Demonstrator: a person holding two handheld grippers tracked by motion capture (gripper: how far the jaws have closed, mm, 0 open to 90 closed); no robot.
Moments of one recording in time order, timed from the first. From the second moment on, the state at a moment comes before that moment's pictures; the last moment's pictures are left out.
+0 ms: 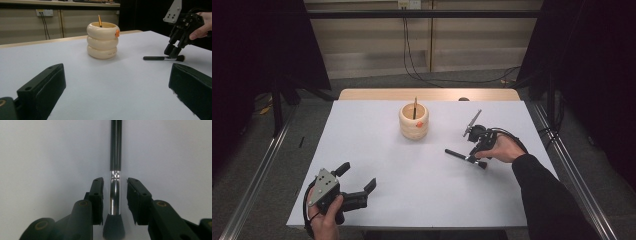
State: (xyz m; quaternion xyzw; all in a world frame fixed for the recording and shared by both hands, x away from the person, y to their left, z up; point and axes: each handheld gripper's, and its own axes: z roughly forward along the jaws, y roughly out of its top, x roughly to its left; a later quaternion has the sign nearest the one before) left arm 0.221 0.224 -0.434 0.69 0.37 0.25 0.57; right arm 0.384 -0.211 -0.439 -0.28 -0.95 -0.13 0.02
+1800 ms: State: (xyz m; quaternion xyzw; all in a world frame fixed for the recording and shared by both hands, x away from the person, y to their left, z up) left arm 0.221 0.224 -0.435 0.69 0.37 0.25 0.57; right arm 0.377 -0.215 -0.441 -0.29 -0.95 -0.14 0.01
